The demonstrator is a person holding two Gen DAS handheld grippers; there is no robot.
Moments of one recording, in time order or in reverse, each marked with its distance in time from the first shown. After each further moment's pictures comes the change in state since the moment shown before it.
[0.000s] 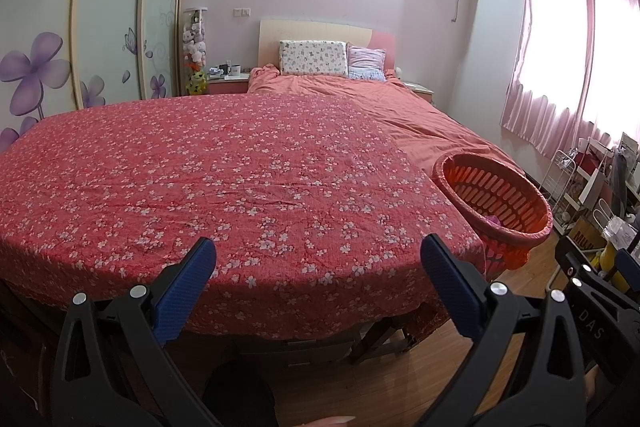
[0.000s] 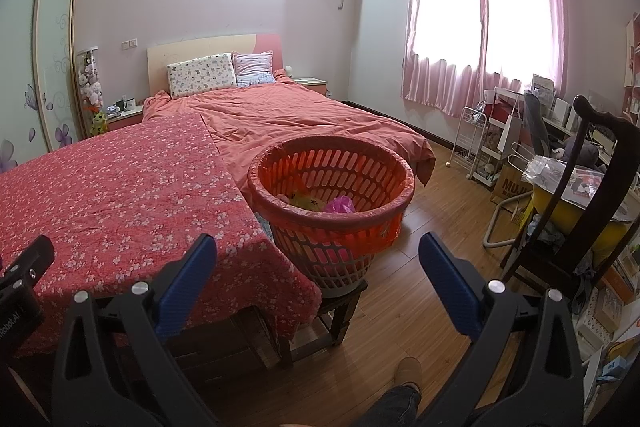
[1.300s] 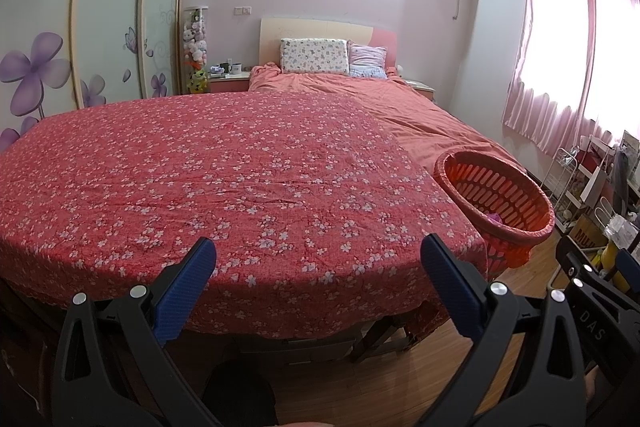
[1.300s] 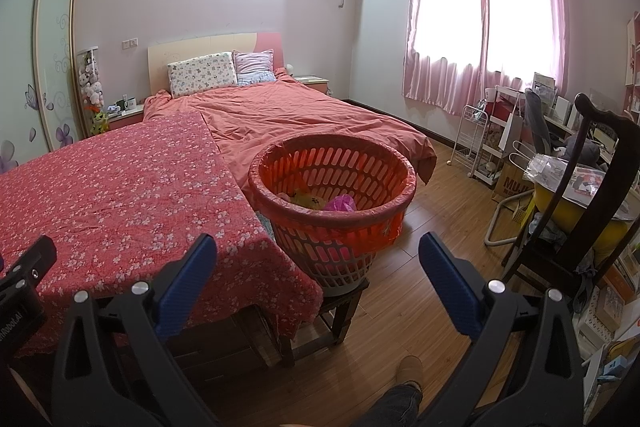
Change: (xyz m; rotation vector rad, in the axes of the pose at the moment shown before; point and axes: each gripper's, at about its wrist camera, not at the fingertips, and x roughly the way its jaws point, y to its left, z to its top) left arm 0.003 0.000 -0.003 0.001 0.009 0.003; right arm 0.000 0.000 0.001 0.002 0.002 0.001
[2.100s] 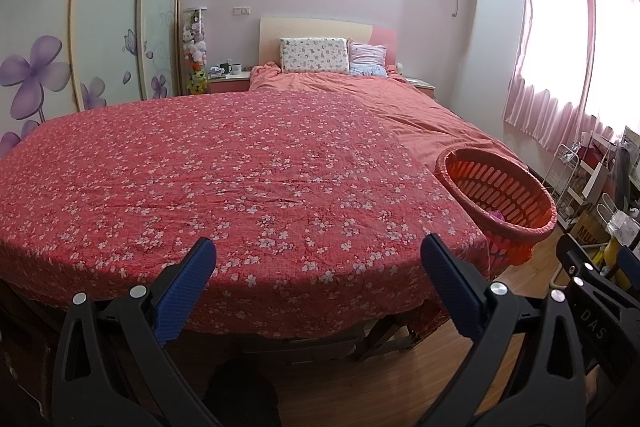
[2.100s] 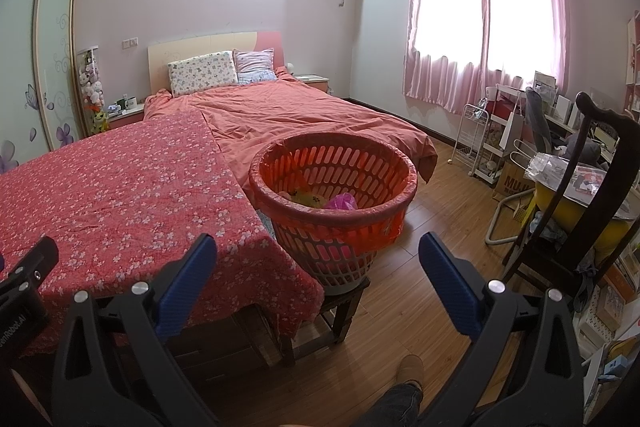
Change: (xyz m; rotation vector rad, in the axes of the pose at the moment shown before) left arm 0.002 0.003 0.000 0.011 0.006 0.006; right arm -0.001 0.000 -0.001 0.000 0.003 0.000
